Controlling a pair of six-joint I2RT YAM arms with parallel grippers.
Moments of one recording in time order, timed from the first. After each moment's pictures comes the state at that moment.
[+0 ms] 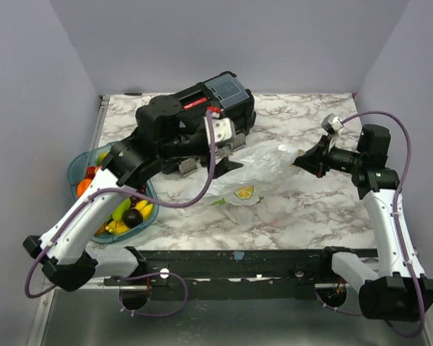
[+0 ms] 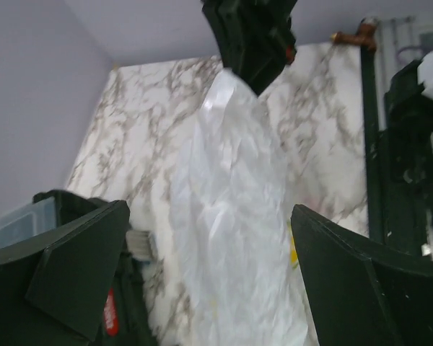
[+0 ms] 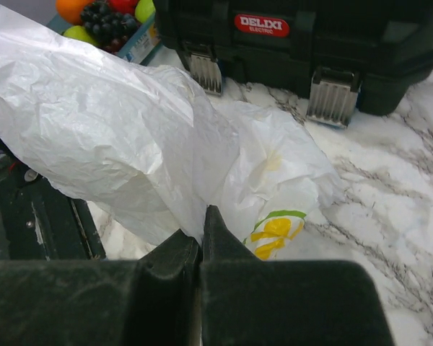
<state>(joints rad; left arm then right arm) -0.71 1.21 1.55 -0.60 0.57 0.47 -0.12 1.02 0.99 -0.55 -1.12 -0.31</state>
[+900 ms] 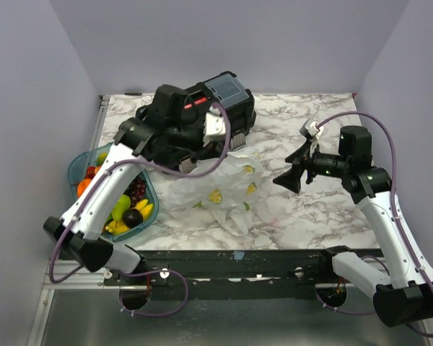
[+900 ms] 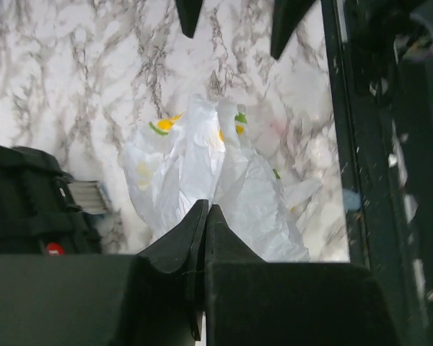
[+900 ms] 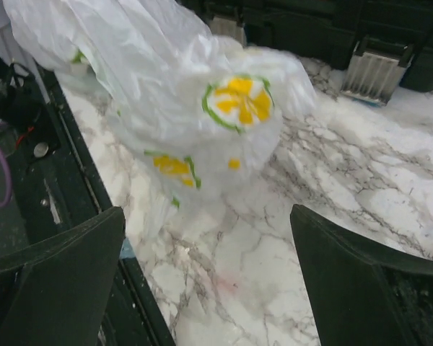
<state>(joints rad) -0.61 1.48 1.73 -0.88 0.81 0.55 0.17 0.98 1.03 -0.58 -0.85 -0.22</state>
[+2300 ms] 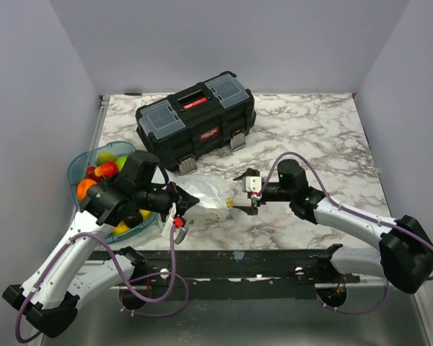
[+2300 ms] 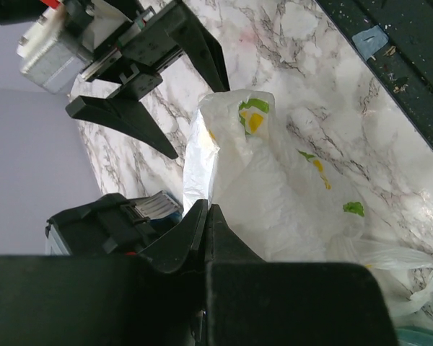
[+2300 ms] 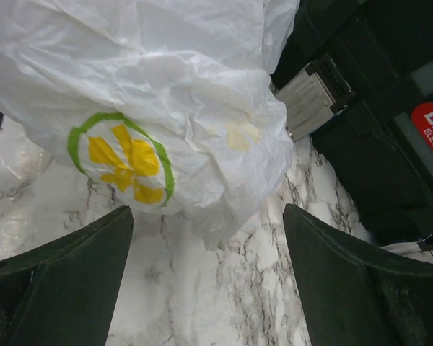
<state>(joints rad) -0.59 0.86 1.09 -1.05 0.80 1.61 0.67 1.19 0.57 0.24 -0.72 -0.70</state>
